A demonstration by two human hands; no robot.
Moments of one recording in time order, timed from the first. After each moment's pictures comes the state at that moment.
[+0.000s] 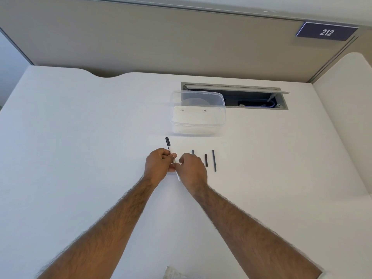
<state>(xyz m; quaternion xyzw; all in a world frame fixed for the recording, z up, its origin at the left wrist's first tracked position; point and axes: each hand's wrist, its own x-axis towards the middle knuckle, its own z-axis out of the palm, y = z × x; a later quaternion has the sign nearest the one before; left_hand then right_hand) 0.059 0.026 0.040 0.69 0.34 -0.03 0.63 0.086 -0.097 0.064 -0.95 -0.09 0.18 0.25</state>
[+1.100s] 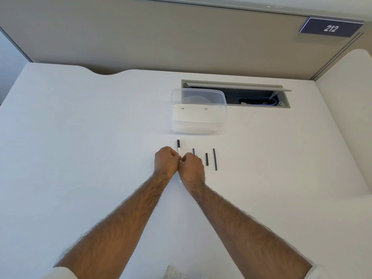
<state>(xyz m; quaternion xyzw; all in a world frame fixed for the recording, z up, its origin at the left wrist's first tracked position) 0.081 0.004 0.038 0.80 0.35 -0.07 0.48 0.089 -0.087 0.048 -0.93 0.00 0.20 0.30</state>
